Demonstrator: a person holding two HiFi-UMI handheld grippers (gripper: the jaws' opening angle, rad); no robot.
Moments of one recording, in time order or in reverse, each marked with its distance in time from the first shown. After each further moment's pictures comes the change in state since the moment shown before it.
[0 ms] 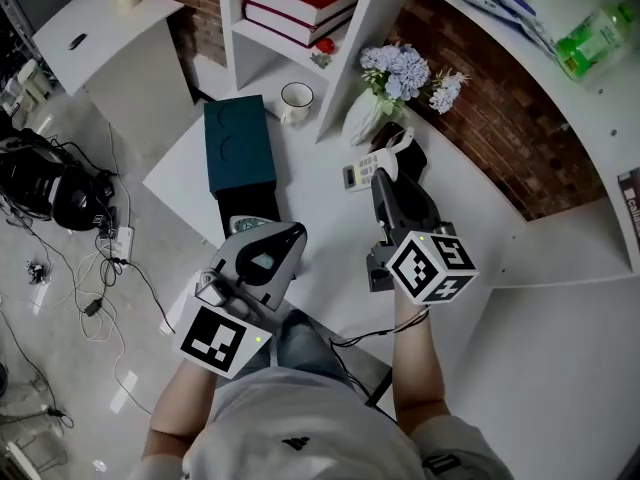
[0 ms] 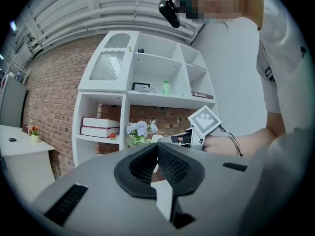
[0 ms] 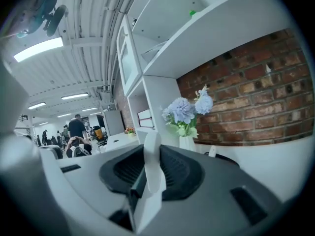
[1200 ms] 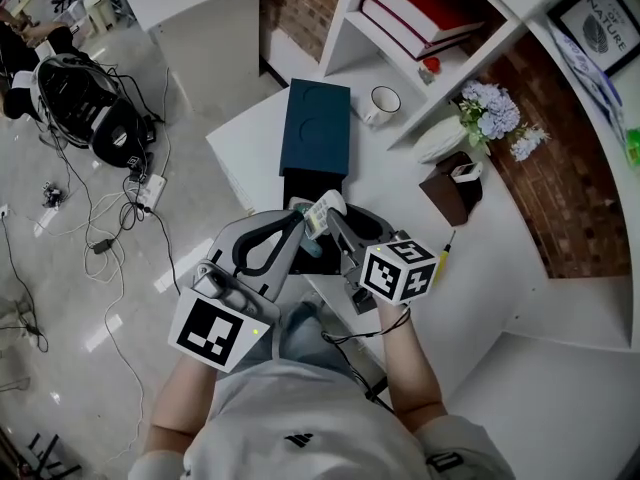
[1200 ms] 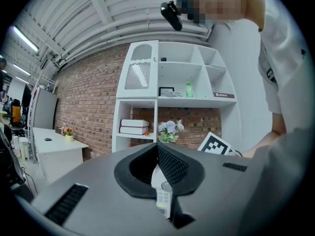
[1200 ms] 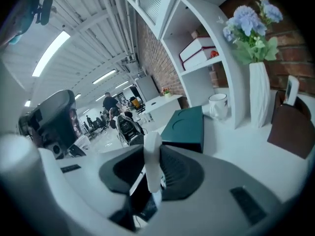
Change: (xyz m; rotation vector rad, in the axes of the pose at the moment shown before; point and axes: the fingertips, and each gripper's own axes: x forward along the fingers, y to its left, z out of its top) left arm -0.098 0.064 -0.008 -0.034 -0.001 0.298; right arm 0.046 0.156 -0.157 0.015 0.462 0.460
